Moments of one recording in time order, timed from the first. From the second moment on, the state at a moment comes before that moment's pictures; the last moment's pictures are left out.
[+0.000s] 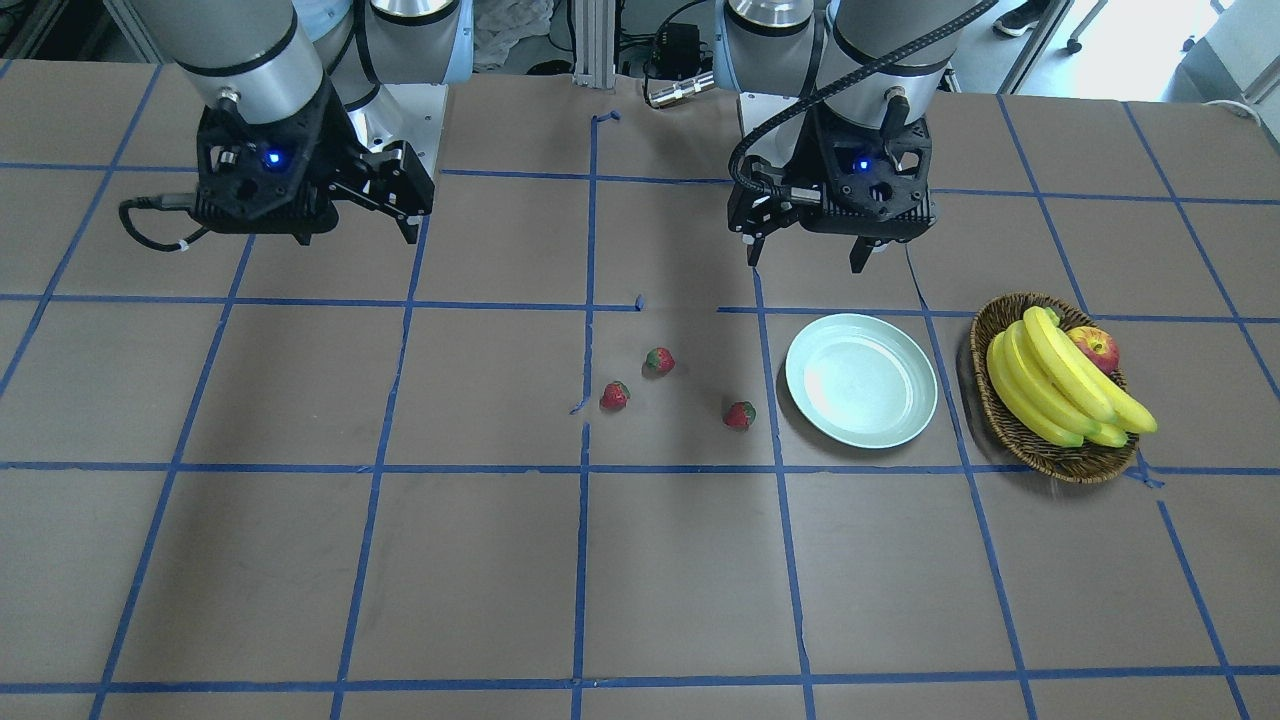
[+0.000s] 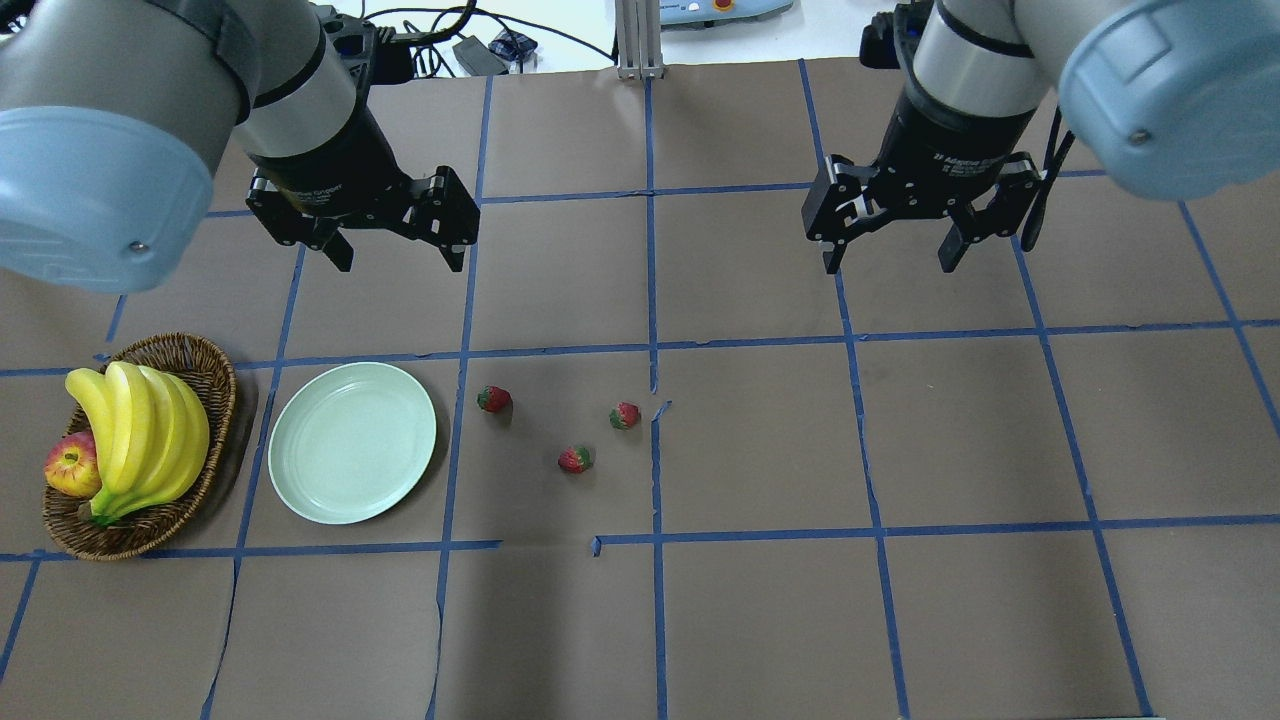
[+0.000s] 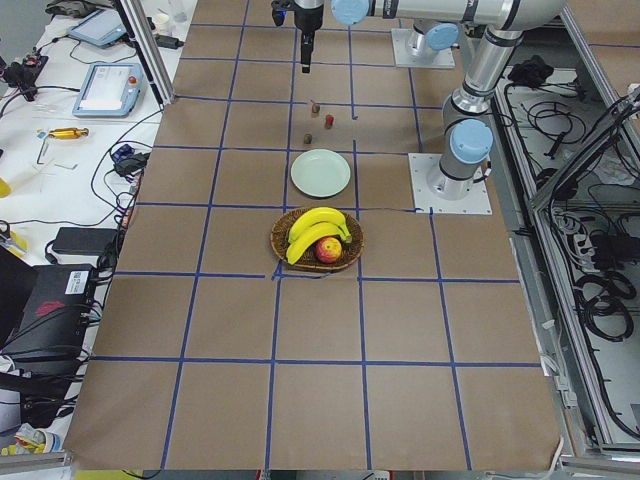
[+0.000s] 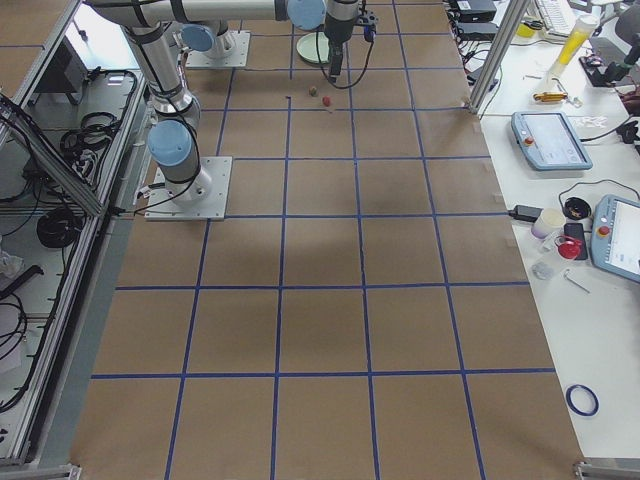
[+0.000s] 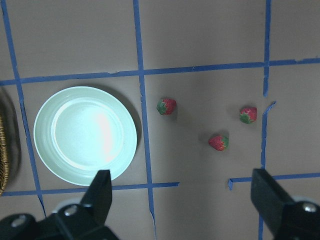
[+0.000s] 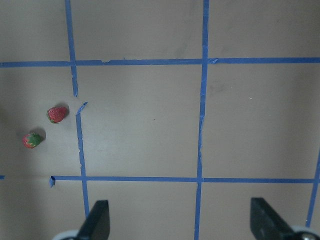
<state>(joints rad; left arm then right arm) -1.67 -1.57 -1.61 -1.50 1.57 -0.06 1.63 -1.57 1.54 -1.47 -1.52 0.06</state>
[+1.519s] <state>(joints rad) -1.67 -1.77 -2.00 -0.96 1.53 -0.09 1.63 -1.57 1.52 -1.59 -1.57 0.10</state>
